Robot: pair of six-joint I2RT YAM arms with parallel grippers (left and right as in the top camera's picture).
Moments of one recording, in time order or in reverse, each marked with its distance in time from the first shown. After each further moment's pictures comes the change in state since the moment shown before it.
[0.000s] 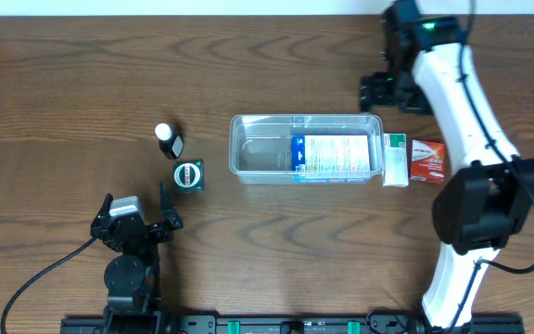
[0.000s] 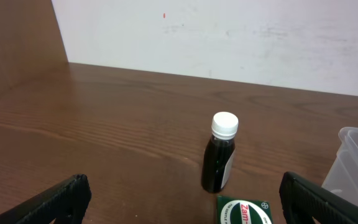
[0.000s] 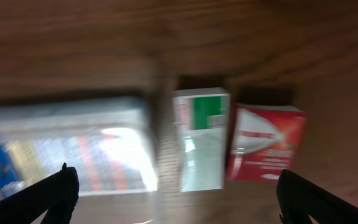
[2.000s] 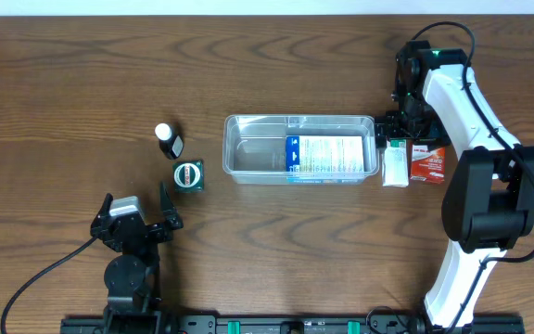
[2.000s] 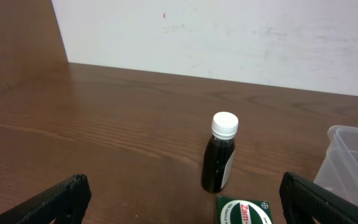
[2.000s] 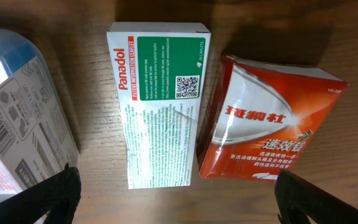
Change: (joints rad) left arm 0.000 0.000 0.000 0.000 0.000 0.000; right arm -0.055 -0.002 -0.301 0.087 0.008 -0.152
